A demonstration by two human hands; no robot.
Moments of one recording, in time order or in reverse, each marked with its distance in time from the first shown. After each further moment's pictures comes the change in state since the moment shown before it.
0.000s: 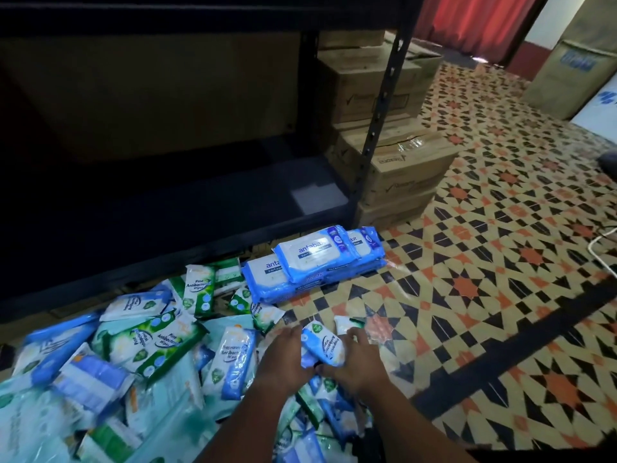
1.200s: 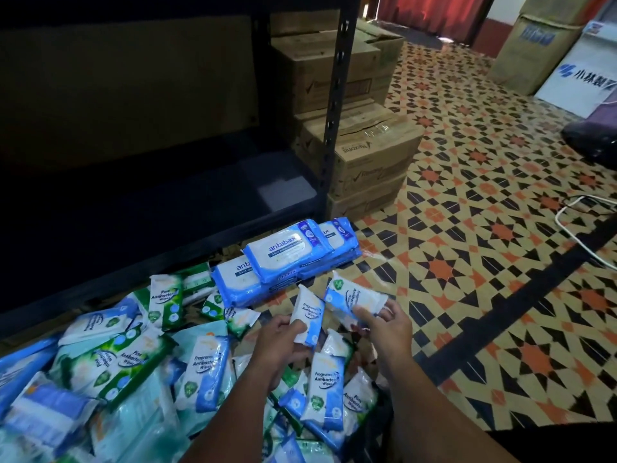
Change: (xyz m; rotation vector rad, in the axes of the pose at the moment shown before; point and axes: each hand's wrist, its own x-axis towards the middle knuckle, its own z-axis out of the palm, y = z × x) left_hand 0.010 0.064 -0.013 -1.106 -0.014 -0.450; right_hand -0.005 0.034 -0.065 1.316 0.467 0.309
